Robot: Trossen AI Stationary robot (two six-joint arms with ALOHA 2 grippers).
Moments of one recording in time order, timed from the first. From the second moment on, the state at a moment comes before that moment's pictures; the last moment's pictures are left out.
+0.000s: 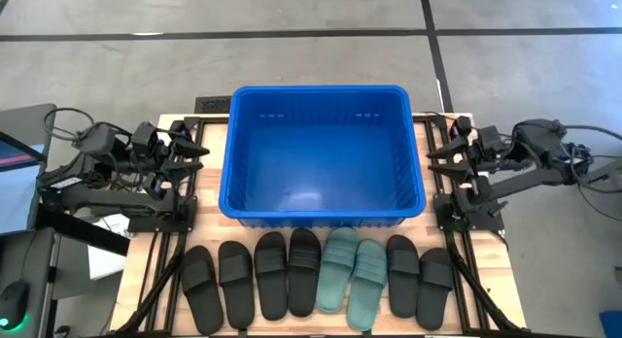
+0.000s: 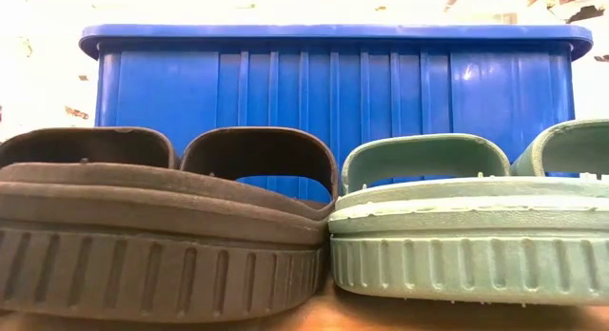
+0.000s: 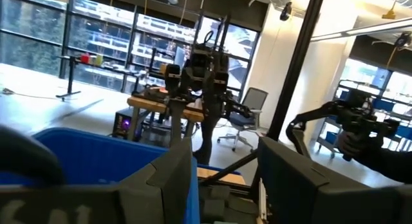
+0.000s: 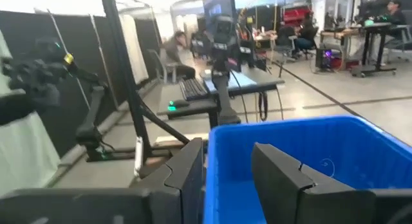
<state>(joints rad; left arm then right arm) 0.08 0.48 0.95 -0.27 0.12 -0.27 0.20 0.58 1.11 -0.57 0.12 0.08</state>
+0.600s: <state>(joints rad) 0.08 0.48 0.95 -0.32 0.12 -0.28 -0.49 0.72 1.11 -0.52 -0.53 0.03</state>
